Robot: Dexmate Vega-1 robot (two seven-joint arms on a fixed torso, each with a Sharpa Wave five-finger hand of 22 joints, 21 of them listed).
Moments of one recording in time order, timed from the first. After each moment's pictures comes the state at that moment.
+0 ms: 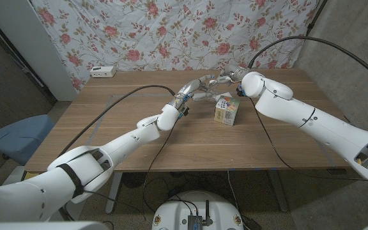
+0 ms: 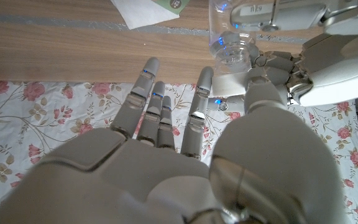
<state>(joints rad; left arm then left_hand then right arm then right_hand) 0.45 0.33 0.85 -1.01 0.33 -0.47 0.41 0.90 -0.02 0.53 -0.14 0.19 0.26 -0.13 0.18 0.17 0.94 -0.07 0.19 0.20 1.00 -0.15 0.17 0.16 0.78 0.01 0.20 0.17 -0.44 -0.75 -0.83 -2.01 -0.23 -0.82 0.12 0.75 0.00 0.35 -0.16 0.18 0.85 -0.01 0.51 0.31 0.33 0.17 0.22 0.23 0.45 0.08 0.26 0.24 0.72 0.09 0.20 0.17</state>
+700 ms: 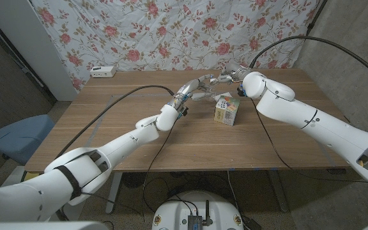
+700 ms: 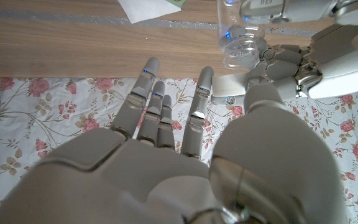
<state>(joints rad) 0.47 0.35 0.84 -1.06 0.34 -0.44 0.42 0.90 -0.02 0.53 -0.14 0.19 0.26 -0.13 0.18 0.17 0.94 -0.07 0.19 0.20 1.00 -0.15 0.17 0.16 0.77 0.01 0.20 0.17 -0.46 -0.77 -0.82 -2.04 -0.23 -0.84 0.09 0.75 0.00 0.35 -0.16 0.18 0.85 -0.01 0.51 0.30 0.33 0.17 0.22 0.23 0.45 0.08 0.26 0.24 0.72 0.09 0.20 0.17</state>
